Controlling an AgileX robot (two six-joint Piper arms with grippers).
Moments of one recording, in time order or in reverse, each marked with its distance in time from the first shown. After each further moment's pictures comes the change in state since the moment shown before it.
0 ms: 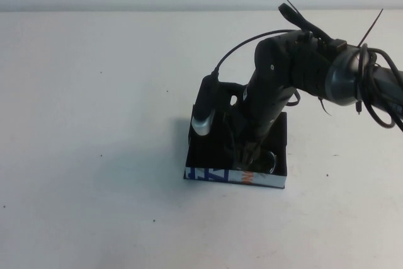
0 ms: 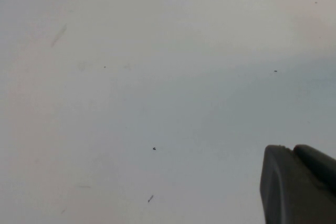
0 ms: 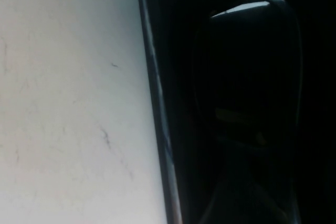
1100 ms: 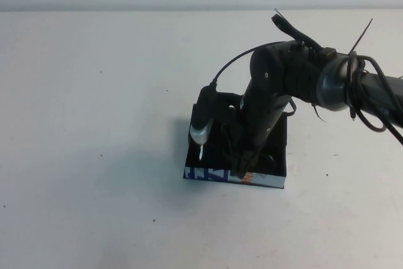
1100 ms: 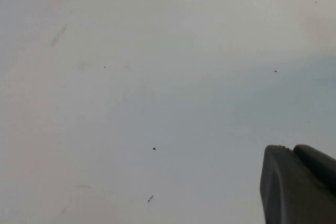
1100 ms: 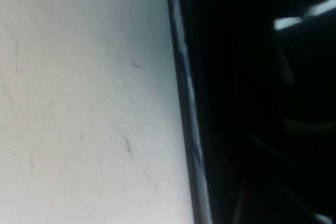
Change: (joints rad) right arm 0.000 0.035 -0.002 0.030 0.014 0.000; left arm 0.000 0.000 0.000 0.000 0.000 0.000
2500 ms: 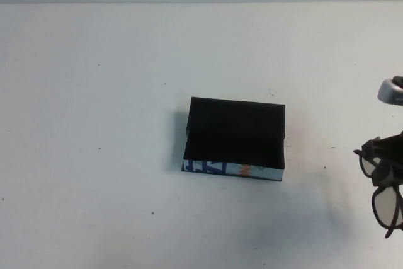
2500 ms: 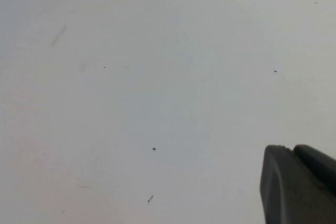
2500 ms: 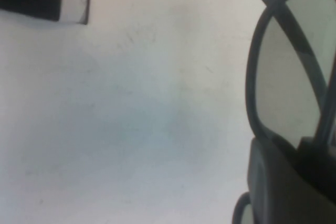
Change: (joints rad) right arm -0.476 -0.648 0.714 0.121 -0.018 0.777; left arm 0.000 0.000 0.000 0.000 0.000 0.000
